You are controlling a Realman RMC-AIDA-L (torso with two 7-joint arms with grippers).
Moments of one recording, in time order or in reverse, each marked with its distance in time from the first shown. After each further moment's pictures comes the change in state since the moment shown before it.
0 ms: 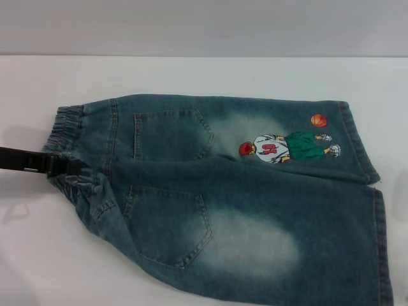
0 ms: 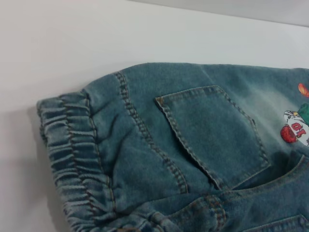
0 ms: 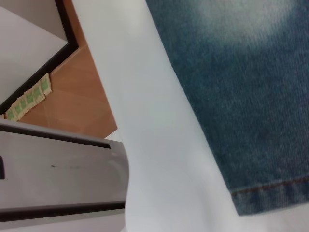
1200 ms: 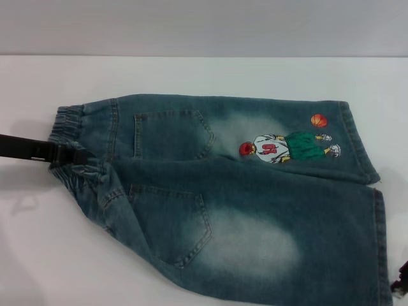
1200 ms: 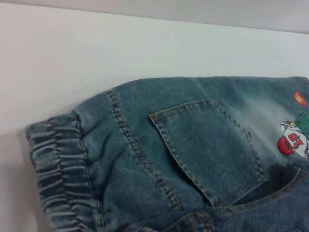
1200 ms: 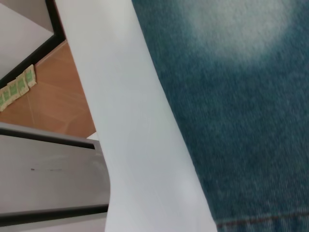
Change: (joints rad) left arm -0.032 -0.005 0.002 0.000 0.003 -0.015 -0.011; right arm 0.030 0.042 -0.050 0.002 0.004 0.067 0.026
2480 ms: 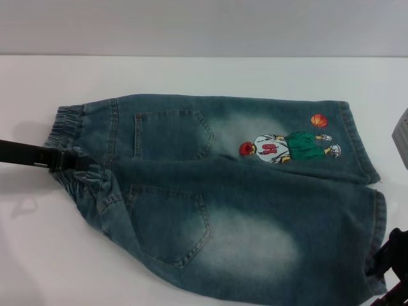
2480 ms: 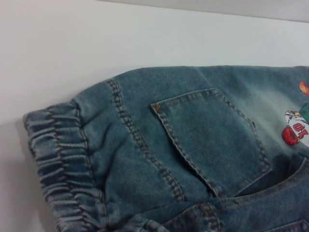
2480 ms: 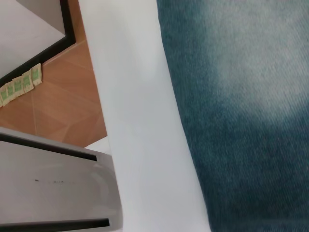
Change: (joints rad) left arm 0.005 0.000 0.026 -0.023 0.002 -0.023 0.011; right arm 0.025 0.065 -0.011 -0.125 0.015 -0.062 0.000
